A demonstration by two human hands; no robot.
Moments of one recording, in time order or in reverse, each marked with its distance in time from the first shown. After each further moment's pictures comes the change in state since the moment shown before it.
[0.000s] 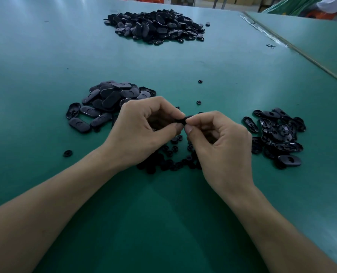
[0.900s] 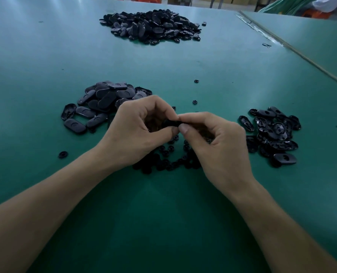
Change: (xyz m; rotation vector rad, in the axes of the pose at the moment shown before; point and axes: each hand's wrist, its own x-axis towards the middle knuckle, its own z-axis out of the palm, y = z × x) left_hand 0.000 0.002 -0.001 -0.027 -0.054 -0.034; right_hand 0.005 0.003 -0.010 -0.015 -0.113 -0.023
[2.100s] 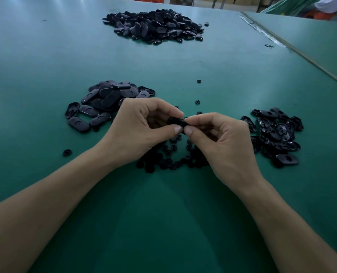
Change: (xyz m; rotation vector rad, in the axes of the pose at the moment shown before) left_hand 0.001 -0.003 -0.004 -0.046 0.003 -0.059; right_hand 0.003 0.005 -0.005 0.188 -0.076 0.078
